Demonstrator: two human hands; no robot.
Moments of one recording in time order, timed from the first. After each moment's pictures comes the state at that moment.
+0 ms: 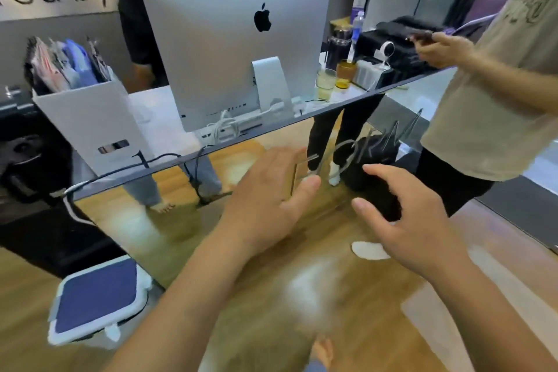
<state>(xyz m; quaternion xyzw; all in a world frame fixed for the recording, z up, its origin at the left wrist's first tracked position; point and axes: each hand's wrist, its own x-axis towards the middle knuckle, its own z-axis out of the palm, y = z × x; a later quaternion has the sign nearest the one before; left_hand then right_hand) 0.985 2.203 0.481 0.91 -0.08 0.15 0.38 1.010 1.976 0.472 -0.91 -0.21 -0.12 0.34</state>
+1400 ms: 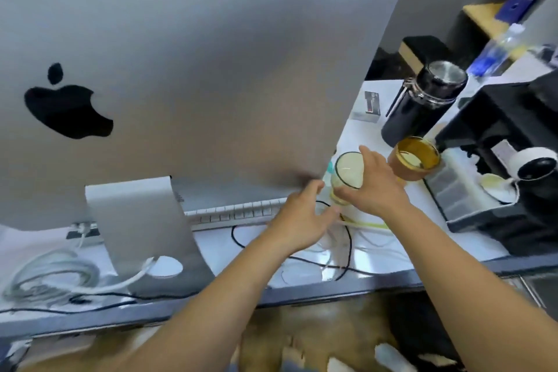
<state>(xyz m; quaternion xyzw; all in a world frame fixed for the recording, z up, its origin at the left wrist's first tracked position) 1.610 2.163 0.345 0.84 0.22 0.00 0.50 1.764 2.050 0.349 -0.94 -0.26 0.13 0.16</state>
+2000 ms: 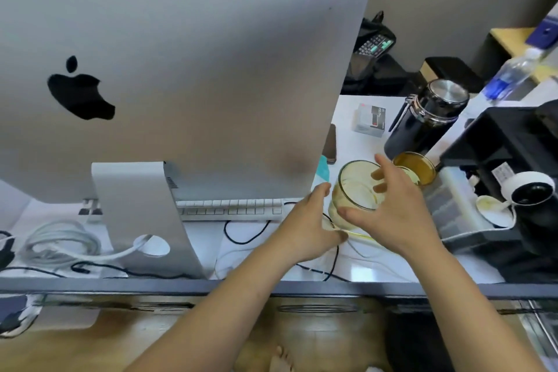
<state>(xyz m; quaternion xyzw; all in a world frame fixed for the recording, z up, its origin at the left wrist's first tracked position) 1.621 2.120 0.360 0.83 0.24 0.00 0.50 1.732 1.994 0.409 -0.89 -0.32 0.08 0.30</state>
